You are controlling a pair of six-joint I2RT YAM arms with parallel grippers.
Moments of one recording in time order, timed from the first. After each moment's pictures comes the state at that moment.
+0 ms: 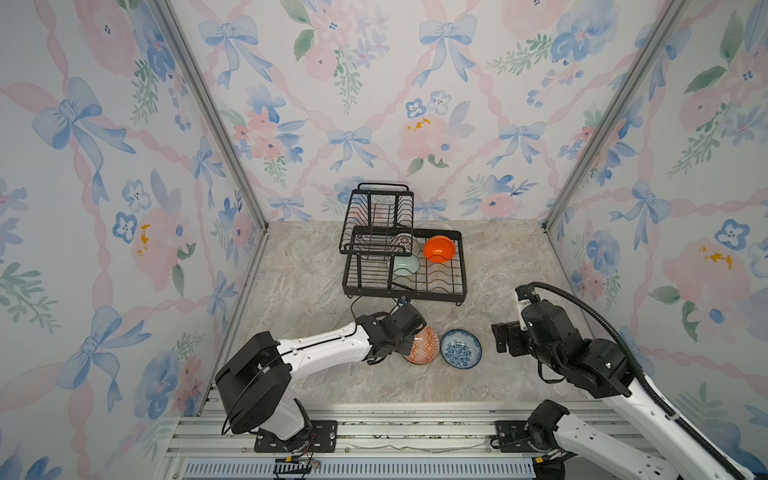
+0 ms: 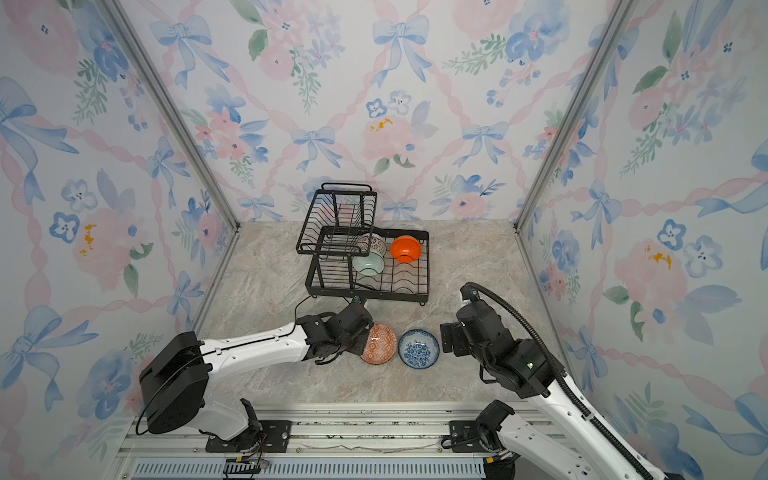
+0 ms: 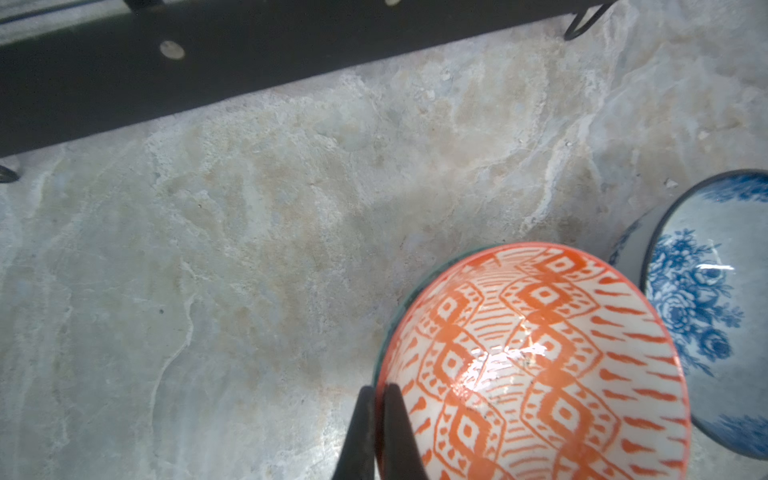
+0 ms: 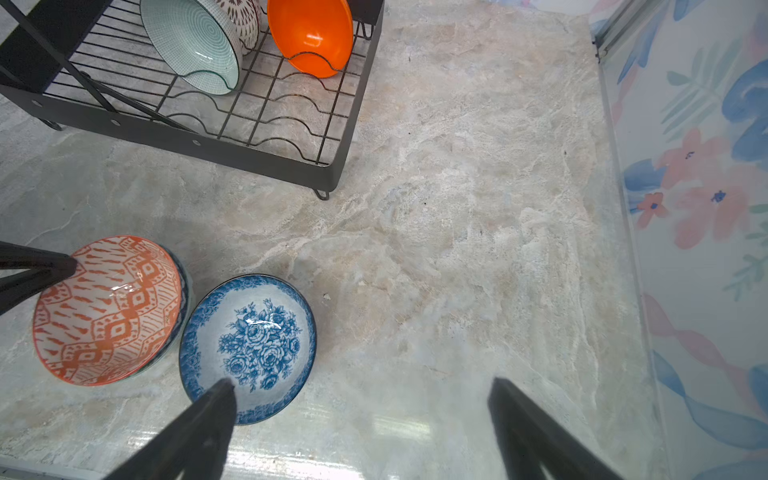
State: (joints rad) left arm -0.96 1.50 0.93 -0.48 -0.27 -0.55; right arm 0.68 0.74 0.93 -1.03 0.40 0.33
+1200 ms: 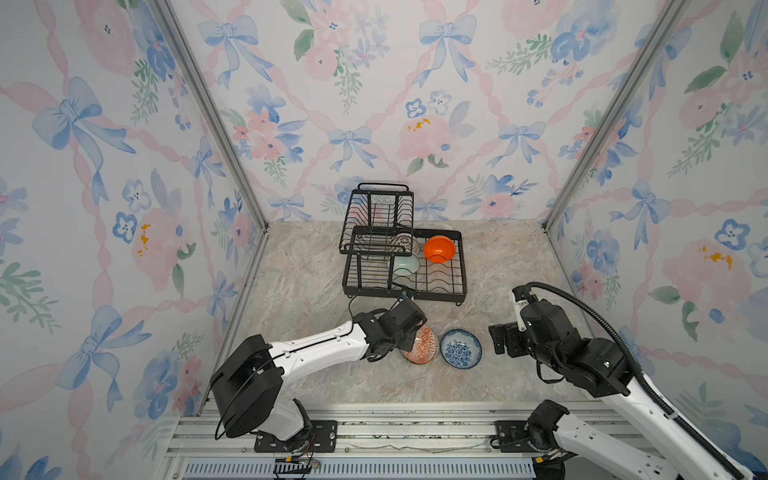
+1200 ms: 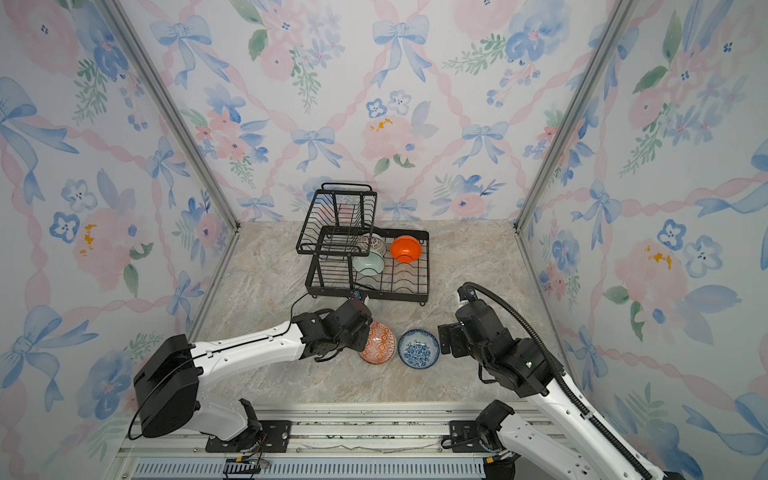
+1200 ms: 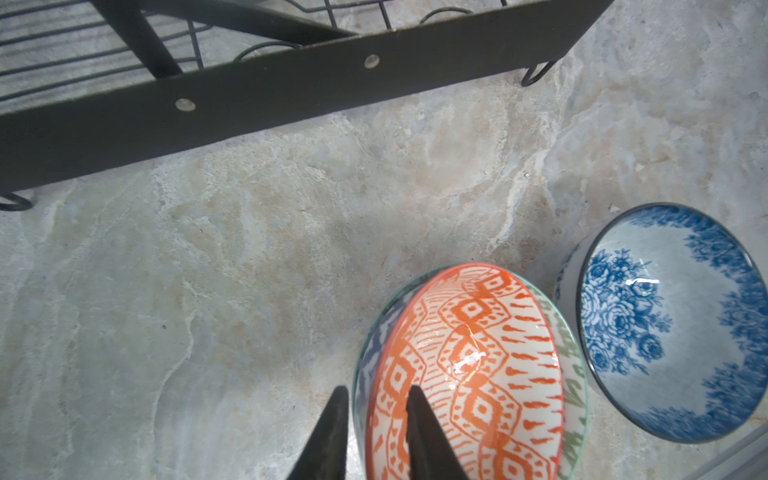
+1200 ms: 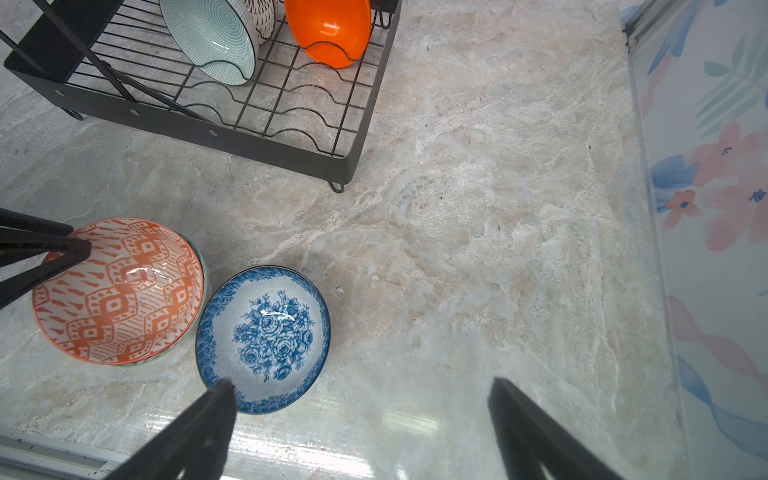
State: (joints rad) left arm -0.96 1.48 0.96 -0.48 -0.26 -0.54; right arm 0.68 0.75 0.93 -1.03 0.35 0.33
